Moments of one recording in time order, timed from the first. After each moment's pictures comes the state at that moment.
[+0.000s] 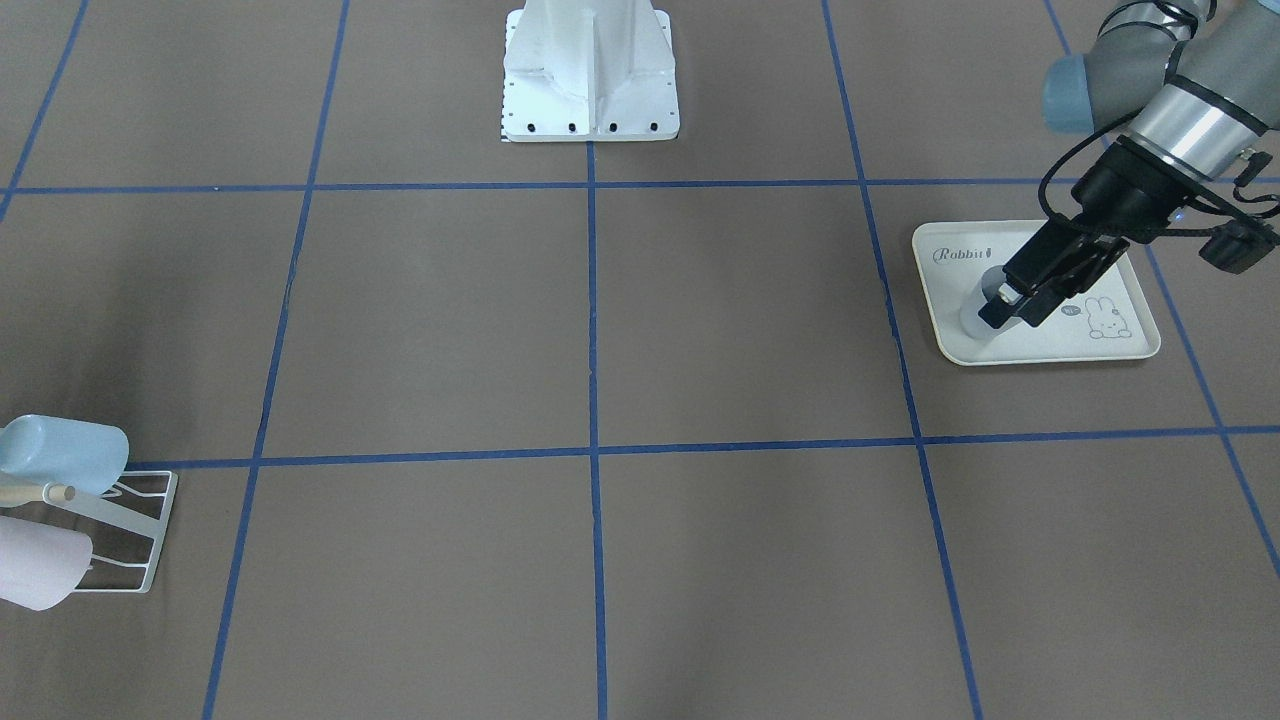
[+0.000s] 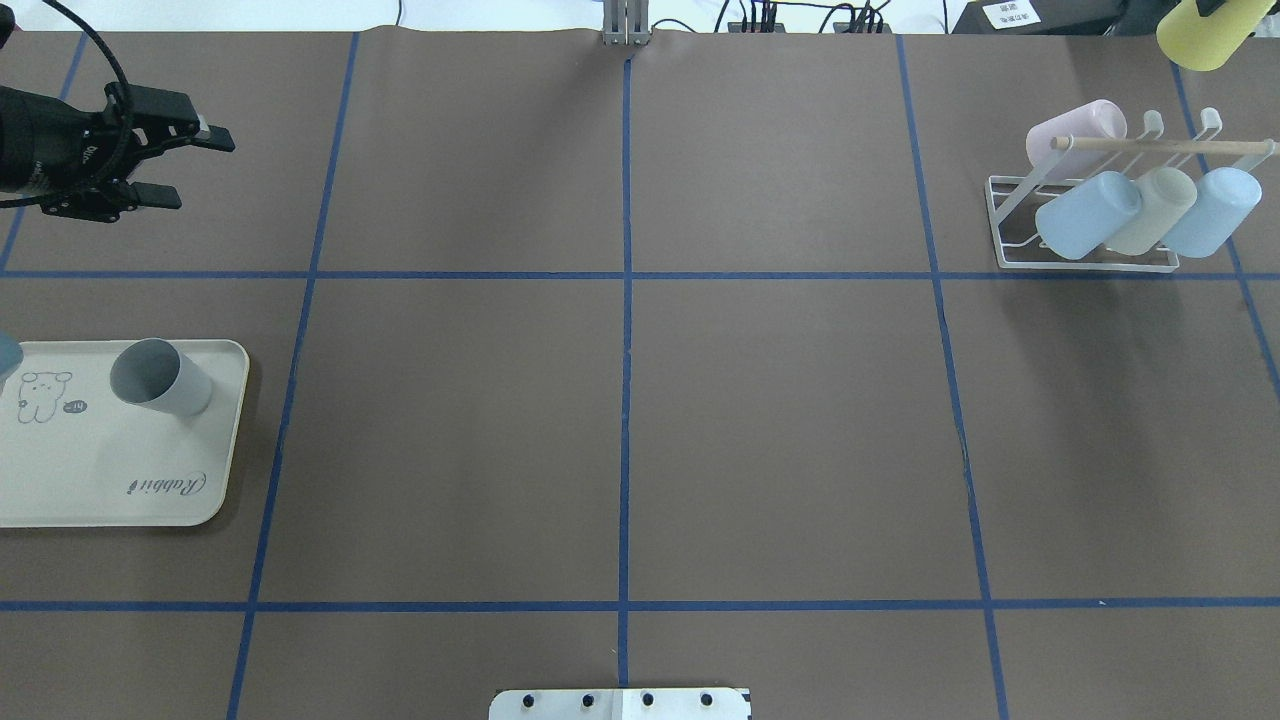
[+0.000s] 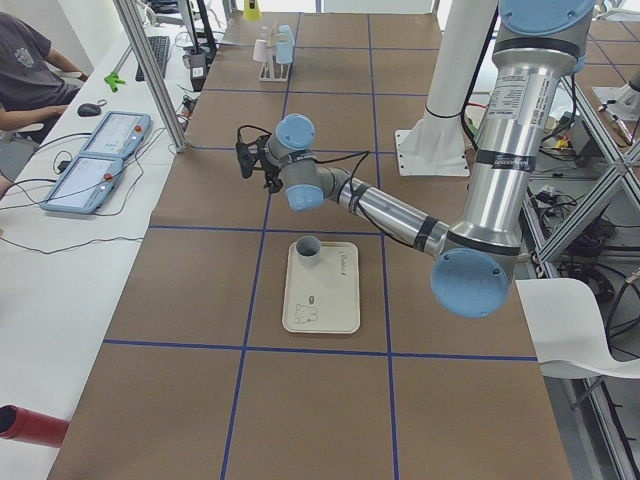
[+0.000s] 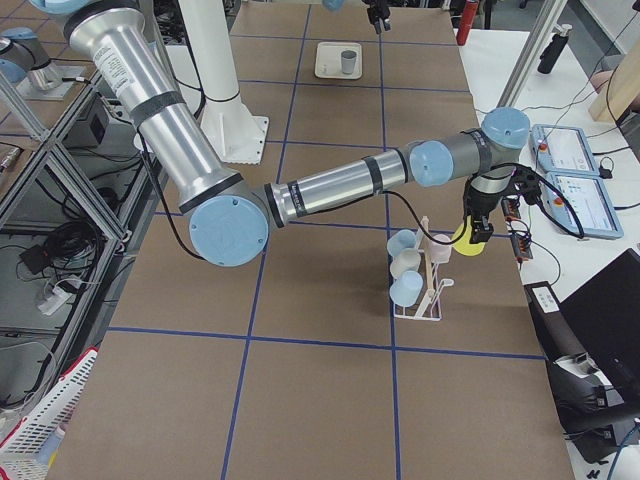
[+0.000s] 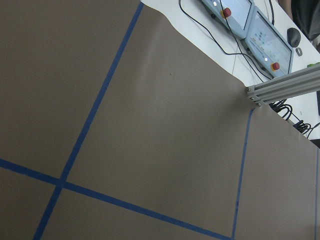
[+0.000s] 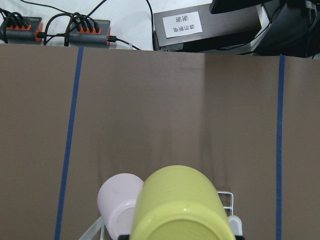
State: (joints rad) left arm -1.07 -1.74 -1.80 -2.43 -2.17 -1.57; right arm 1.45 -1.00 1.32 -1.59 2.32 0.25
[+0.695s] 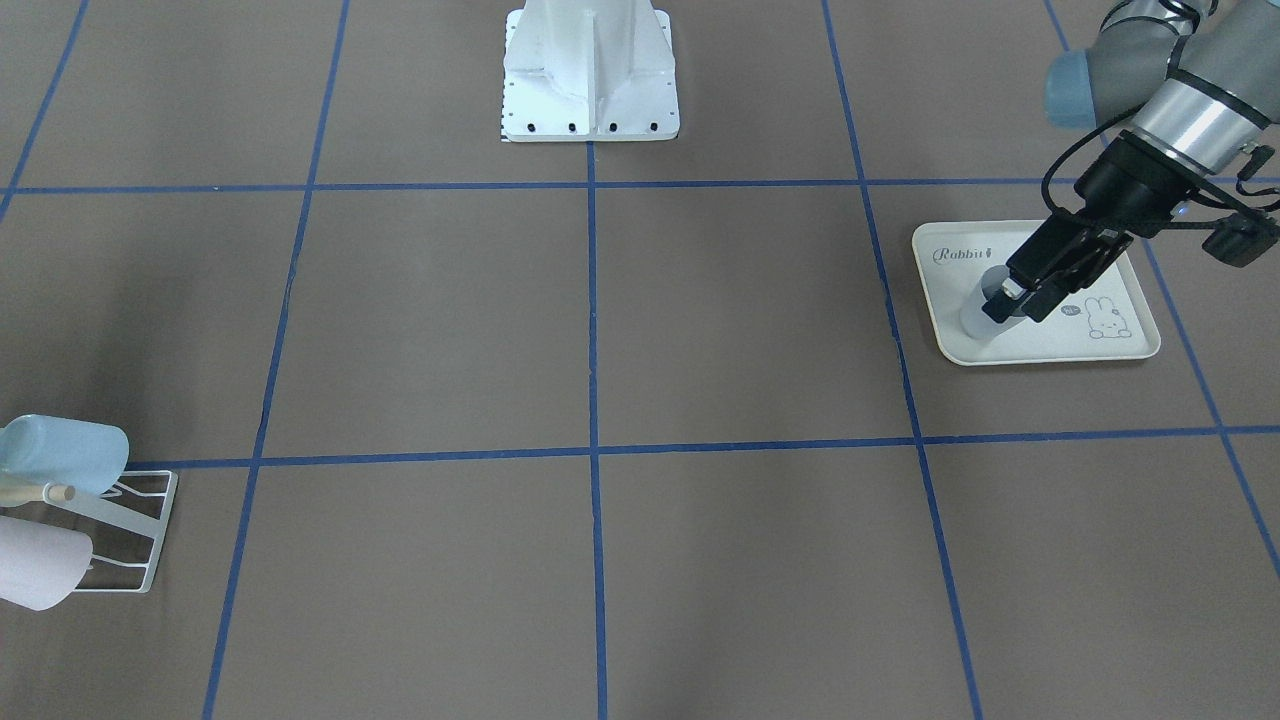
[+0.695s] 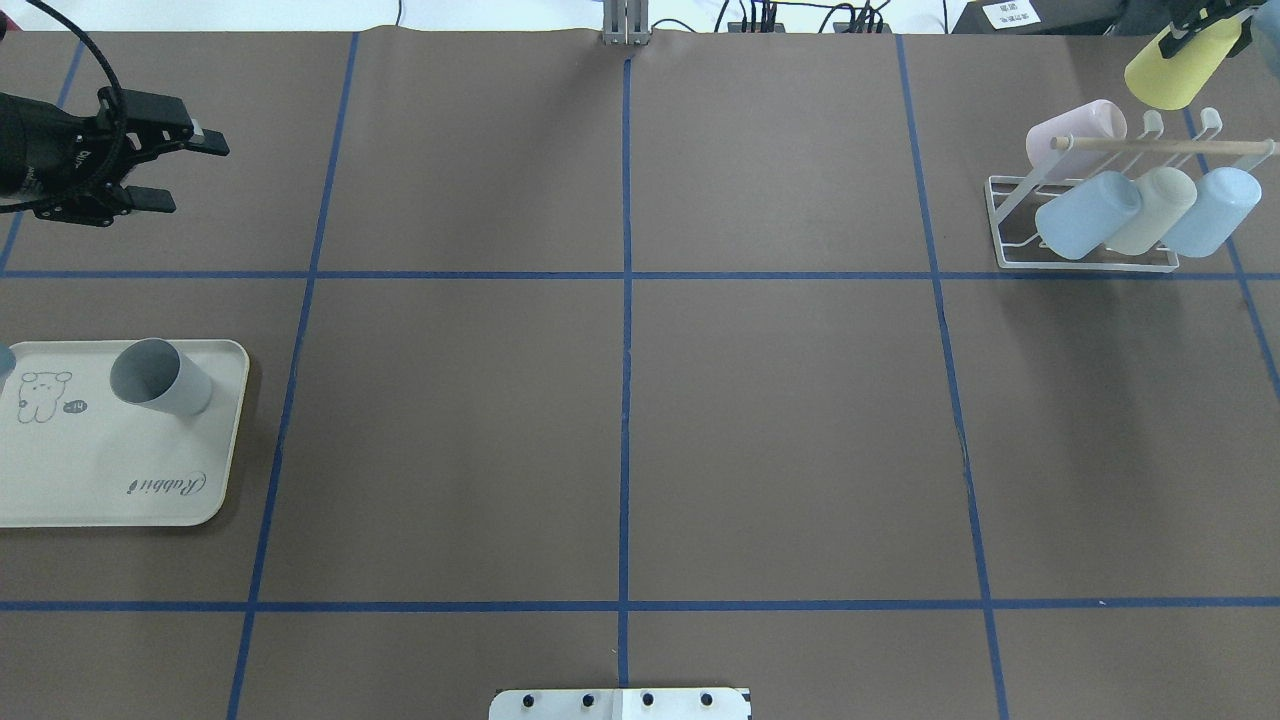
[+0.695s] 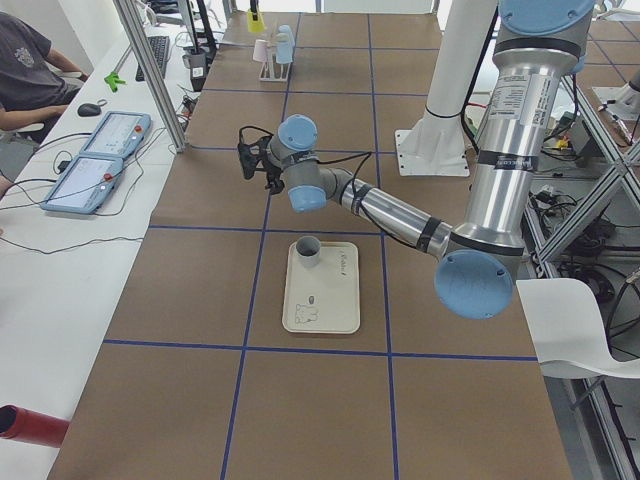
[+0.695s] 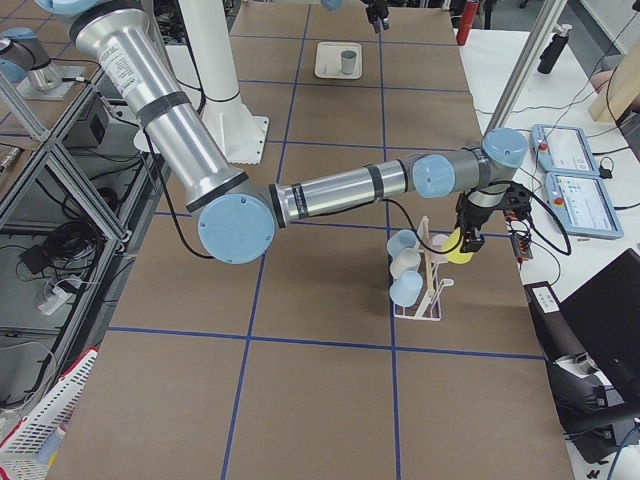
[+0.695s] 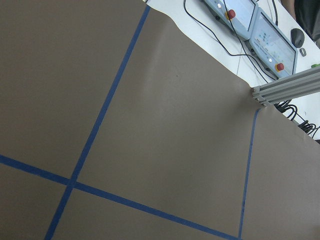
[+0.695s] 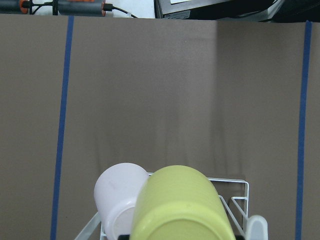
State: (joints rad) left arm -1.07 -1.73 -1.82 -2.43 -2.16 -1.57; right arm 1.40 -0.99 1.26 -1.58 2.34 0.26
